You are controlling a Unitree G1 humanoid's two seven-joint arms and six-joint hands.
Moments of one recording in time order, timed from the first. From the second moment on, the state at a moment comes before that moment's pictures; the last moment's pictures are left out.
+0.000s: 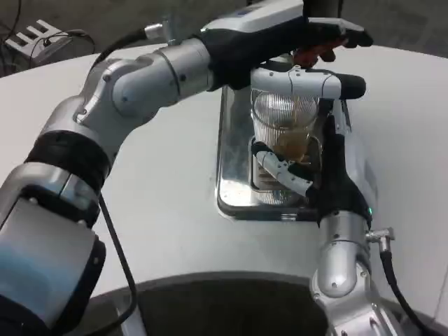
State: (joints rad) left arm -1.50 0.37 -0.36 1.27 0.37 -0.81 -0.41; right arm -0.63 0.07 0.10 0.28 -0.48 0.25 -0.41
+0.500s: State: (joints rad) left arm -1.51 0.38 -0.36 1.27 0.37 -0.81 -0.42; right arm -0.73 0.07 0.10 0.44 -0.43 0.20 -0.48
